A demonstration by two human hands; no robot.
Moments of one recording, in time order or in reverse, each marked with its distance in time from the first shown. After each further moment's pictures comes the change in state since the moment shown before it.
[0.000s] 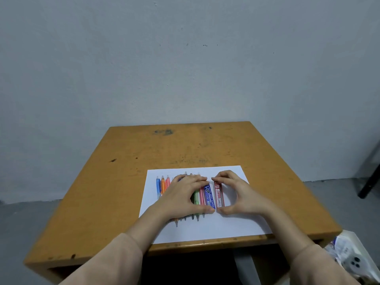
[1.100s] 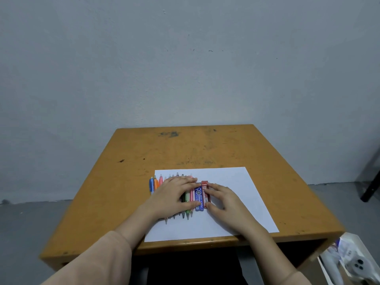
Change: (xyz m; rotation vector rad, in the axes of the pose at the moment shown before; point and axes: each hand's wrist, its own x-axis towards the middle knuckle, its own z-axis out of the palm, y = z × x) left_hand -0.028 -0.033 -0.020 0.042 -0.016 0.025; right_hand 0.000 -0.037 0.057 -0.098 0.169 0.071
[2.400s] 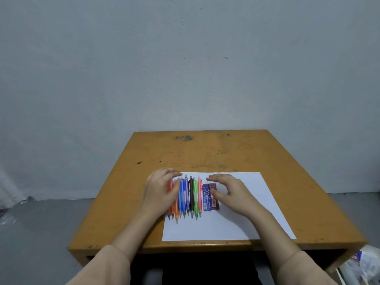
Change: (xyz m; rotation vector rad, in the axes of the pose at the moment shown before) left_hand -0.039 -0.021 -0.017 -0.082 0.708 -0.203; right_hand 0.034 -0.031 -0.017 0.082 -0.004 -0.028
